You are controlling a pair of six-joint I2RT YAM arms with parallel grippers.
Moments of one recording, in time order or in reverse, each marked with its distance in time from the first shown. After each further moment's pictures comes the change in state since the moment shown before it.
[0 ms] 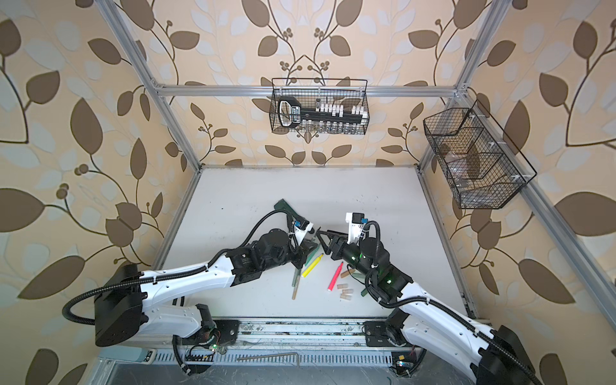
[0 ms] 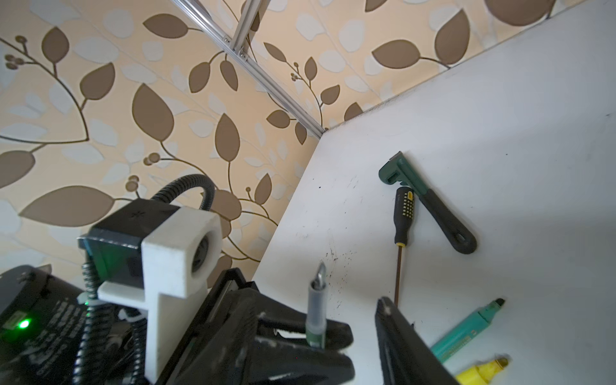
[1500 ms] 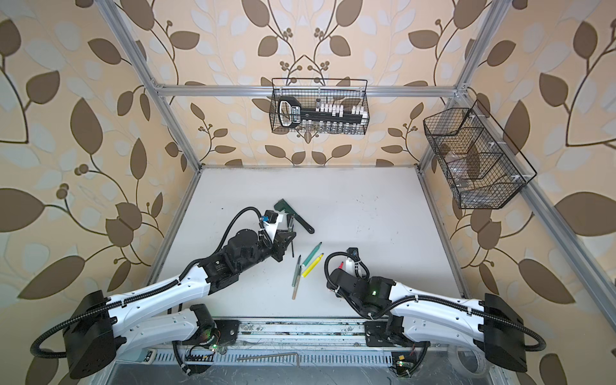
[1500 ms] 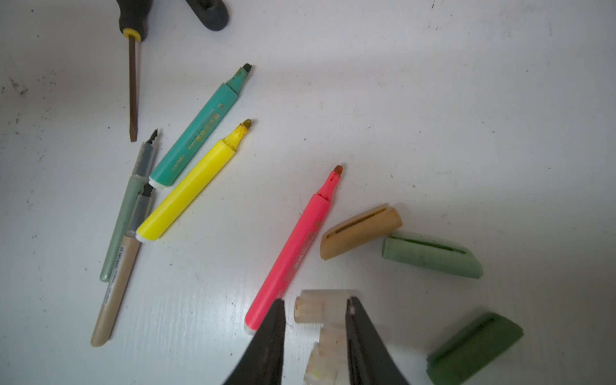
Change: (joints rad) left arm 0.150 -0.228 -0.181 0.111 0.061 -0.025; right arm 0.436 0.130 0.059 -0.904 0.536 0.267
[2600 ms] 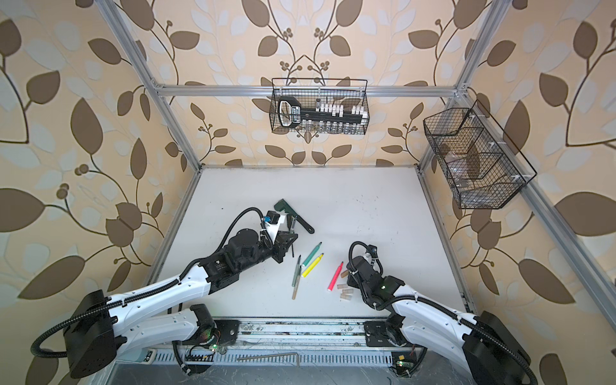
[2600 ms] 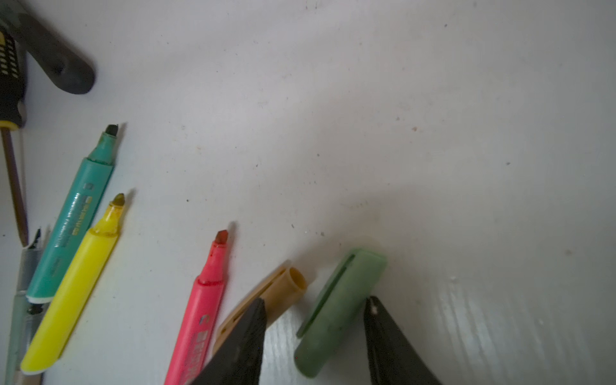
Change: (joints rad) left arm -0.002 0.005 0.006 -0.008 0.041 0.005; right arm -0.417 -0.005 -0.221 0.338 -0.179 -0.124
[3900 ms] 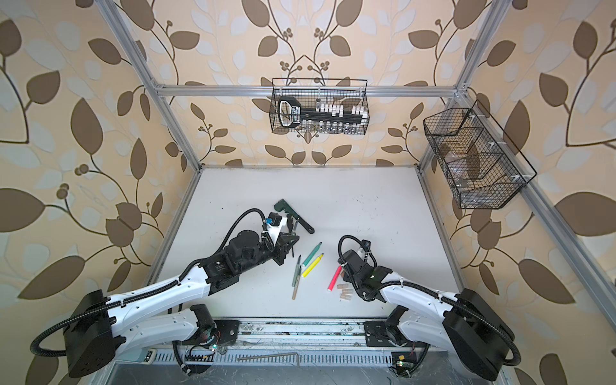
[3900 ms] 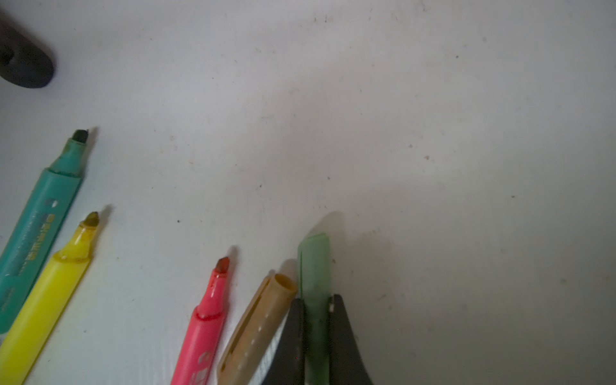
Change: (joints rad) left arm -0.021 -0.005 0.004 -0.010 0.000 0.024; right arm 0.026 0.213 0.132 -0.034 0.065 -0.017
